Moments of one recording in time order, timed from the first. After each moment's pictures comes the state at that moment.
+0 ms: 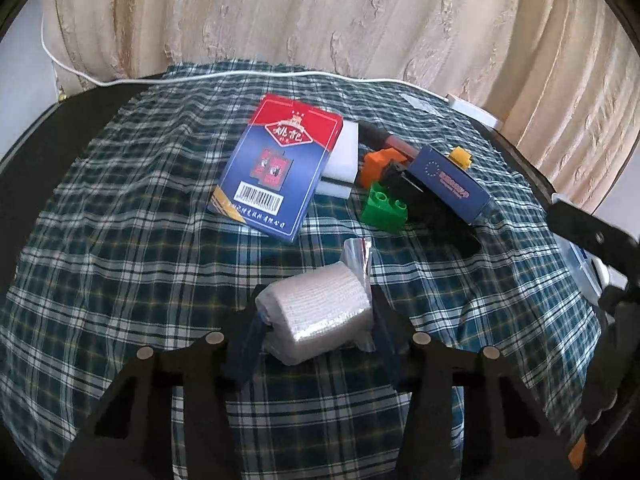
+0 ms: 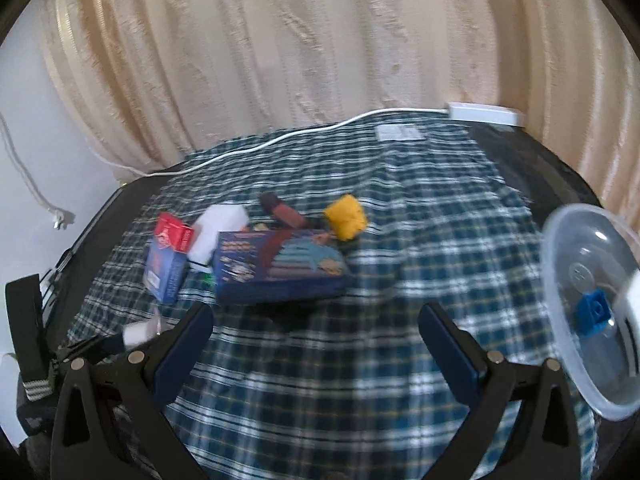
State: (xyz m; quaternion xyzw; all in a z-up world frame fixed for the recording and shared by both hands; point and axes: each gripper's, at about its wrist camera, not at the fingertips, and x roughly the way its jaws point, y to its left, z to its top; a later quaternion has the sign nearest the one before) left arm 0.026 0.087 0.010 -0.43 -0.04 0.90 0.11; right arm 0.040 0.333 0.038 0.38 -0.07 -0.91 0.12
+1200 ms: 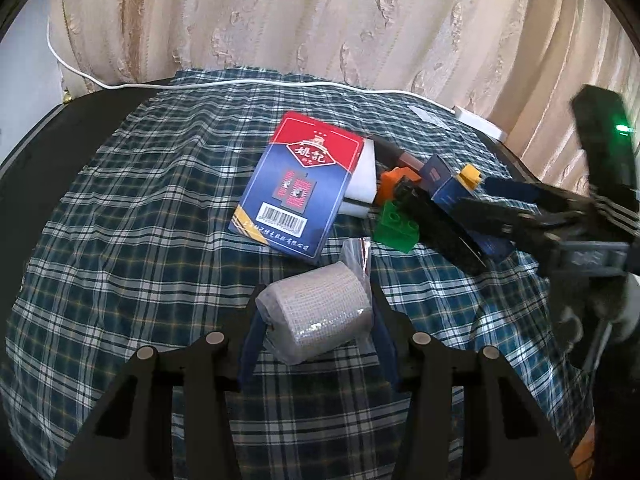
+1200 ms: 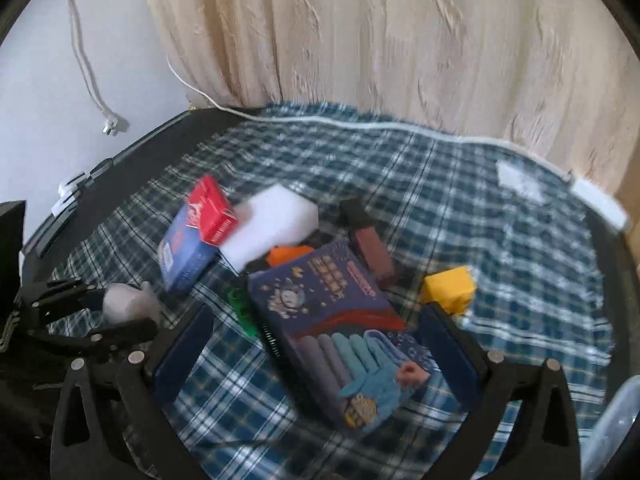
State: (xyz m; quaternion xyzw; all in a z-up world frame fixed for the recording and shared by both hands) left arm 0.017 0.072 0.013 -0.42 -0.05 0.90 0.11; right arm -0.044 0.286 0.013 0.40 0.06 -0.87 0.28
